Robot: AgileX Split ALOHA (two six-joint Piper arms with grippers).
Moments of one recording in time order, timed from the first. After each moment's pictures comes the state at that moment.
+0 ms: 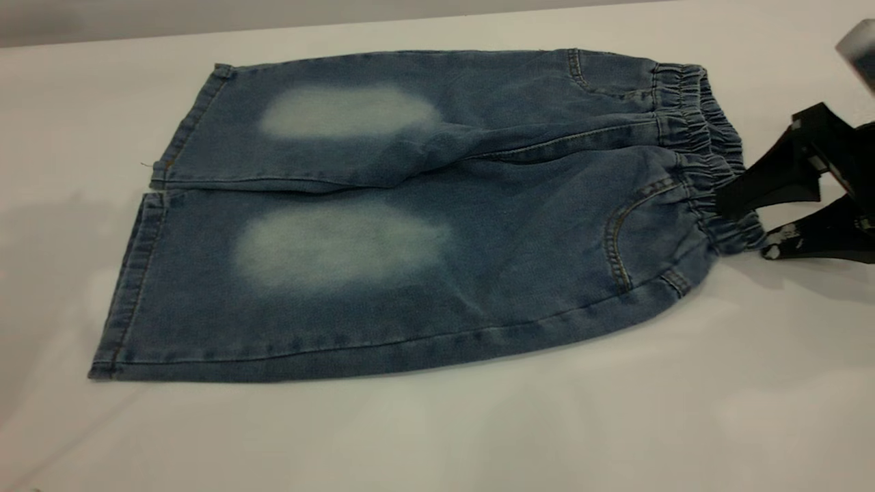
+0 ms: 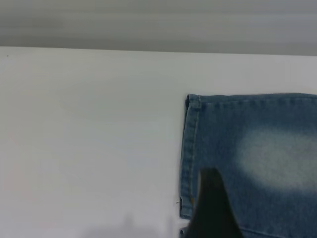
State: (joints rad) left arm 0.00 1.34 -1.03 -0.11 0.47 0.05; right arm -0.20 2.16 -0.74 1.57 0.76 -1.47
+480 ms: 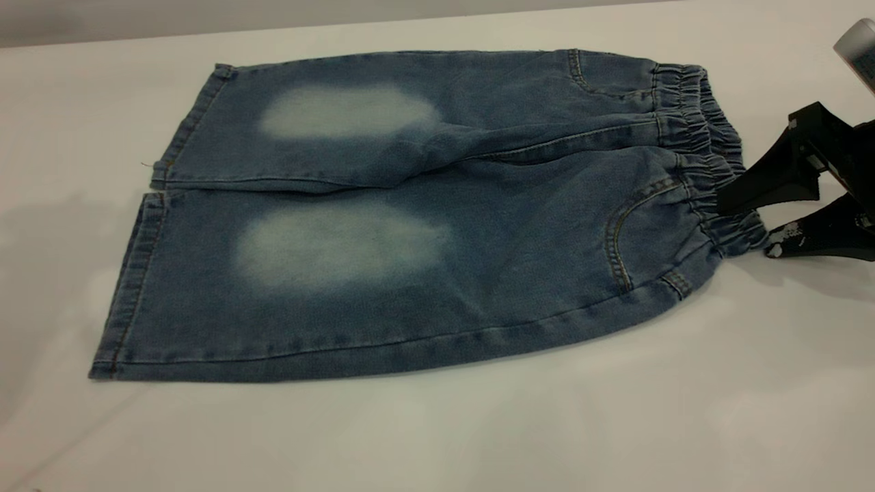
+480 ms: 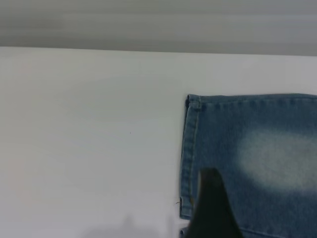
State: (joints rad) left arm 0.00 1.34 -1.03 -0.11 0.47 0.05; right arm -0.20 2.16 -0.74 1.56 0.69 -1.44
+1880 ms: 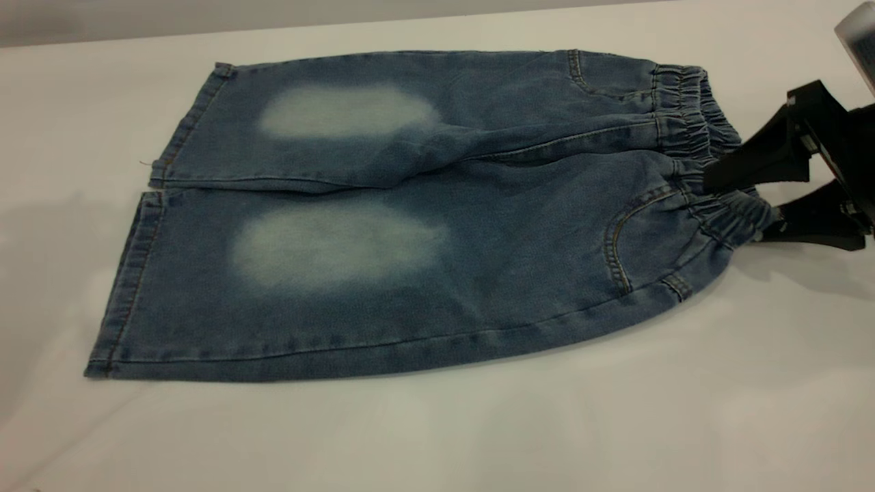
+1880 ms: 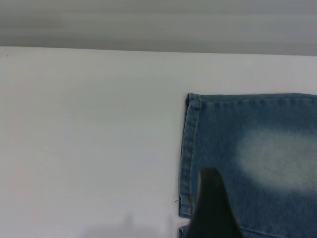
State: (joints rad) left arm 0.00 1.34 -1.03 -0.11 0.47 0.05; right arm -0.20 2.16 -0.74 1.64 0.81 -1.48
